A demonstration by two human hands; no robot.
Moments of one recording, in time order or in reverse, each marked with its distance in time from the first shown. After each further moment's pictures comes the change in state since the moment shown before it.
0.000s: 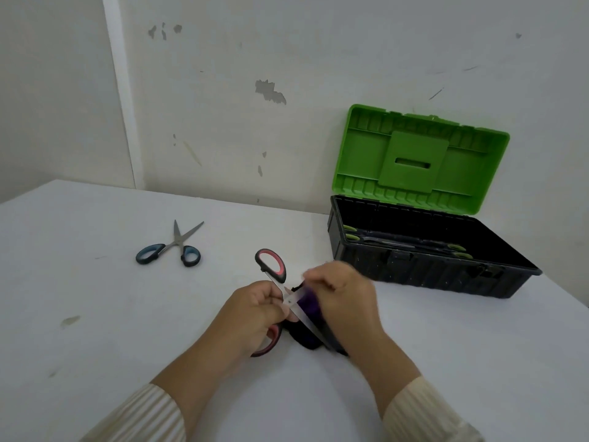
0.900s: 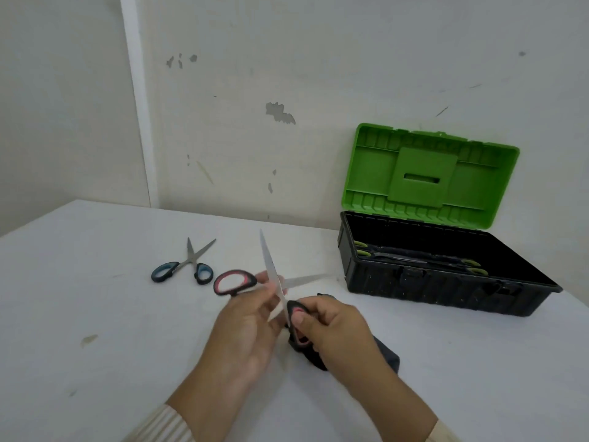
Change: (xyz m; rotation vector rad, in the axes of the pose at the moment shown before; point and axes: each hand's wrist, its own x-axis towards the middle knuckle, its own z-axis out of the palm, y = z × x) left_hand 0.005 0.011 -0.001 -0.827 0.163 0.007; right_hand -0.018 -0.032 0.005 0.361 -0.290 0.299
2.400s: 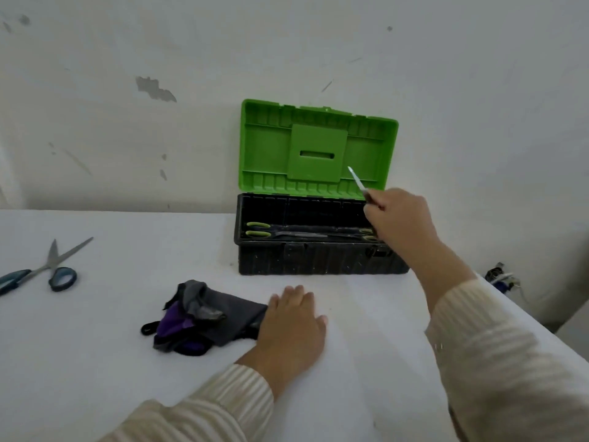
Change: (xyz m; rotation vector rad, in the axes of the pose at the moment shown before) left_hand 0.004 -0.178 0.122 2.035 -0.528 0.365; right_hand 0.030 0.016 -0.270 -0.981 0.496 -0.176
